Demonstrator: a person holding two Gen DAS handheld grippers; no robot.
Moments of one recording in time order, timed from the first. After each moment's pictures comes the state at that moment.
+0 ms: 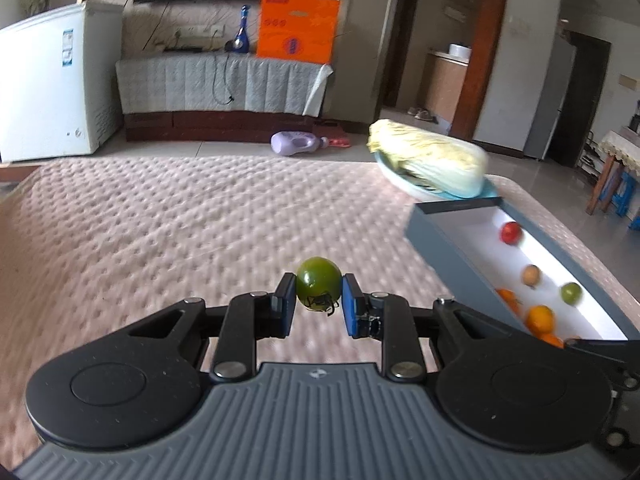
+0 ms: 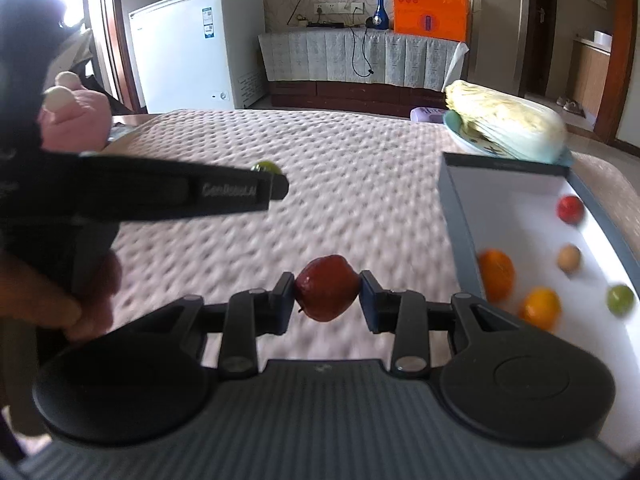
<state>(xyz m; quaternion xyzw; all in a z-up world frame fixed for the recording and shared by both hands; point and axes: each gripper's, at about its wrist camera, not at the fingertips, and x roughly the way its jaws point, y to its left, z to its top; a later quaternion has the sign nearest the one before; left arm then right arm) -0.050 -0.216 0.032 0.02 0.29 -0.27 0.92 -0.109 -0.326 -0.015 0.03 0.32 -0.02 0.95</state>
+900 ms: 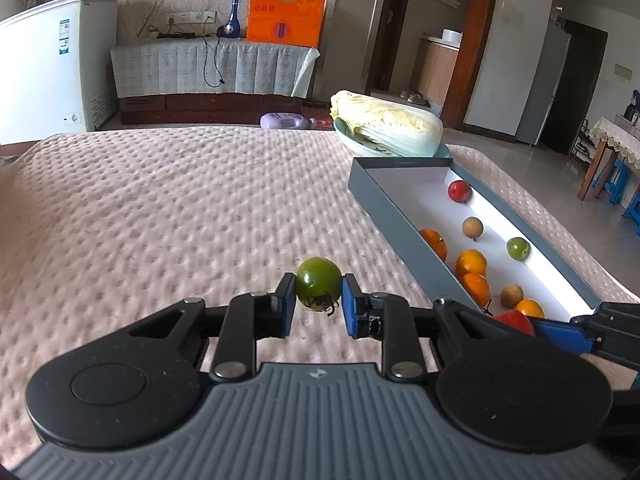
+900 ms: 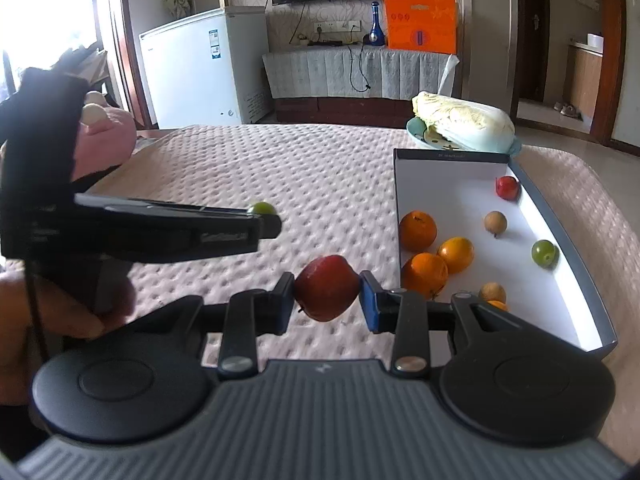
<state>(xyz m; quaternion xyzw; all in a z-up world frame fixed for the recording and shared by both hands) -0.128 -0.239 0.028 0.02 0.32 -0.27 0.91 -0.197 -0.356 0.007 0.04 0.30 -0.01 0.95</state>
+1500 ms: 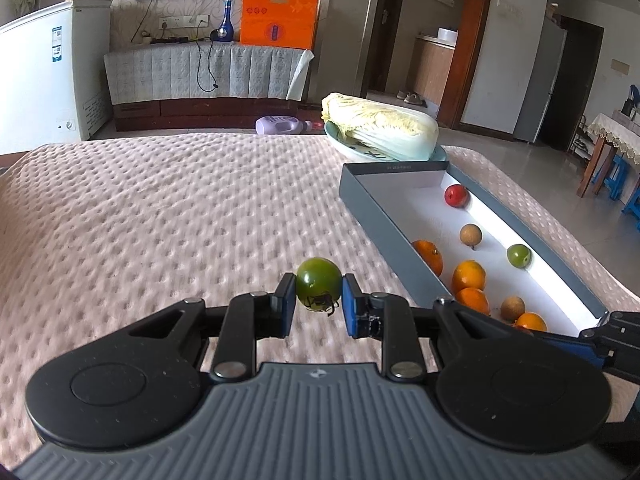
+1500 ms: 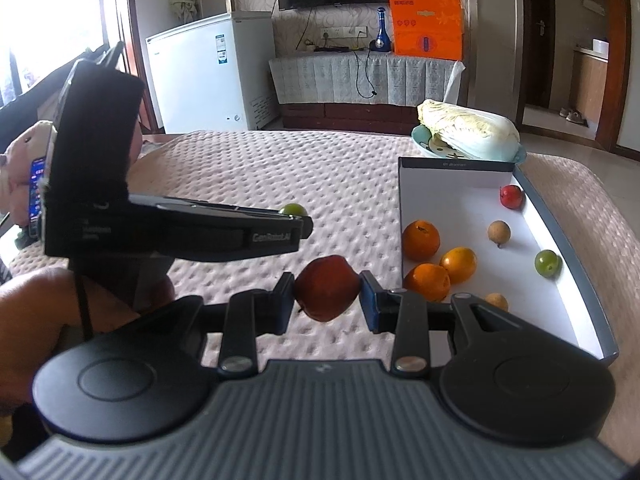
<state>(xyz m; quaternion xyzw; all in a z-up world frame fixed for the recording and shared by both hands) -0.116 -0.258 0.028 0.03 0.31 -0.28 0.91 -0.198 -0.360 0.012 0.05 0.29 0.00 0.96</state>
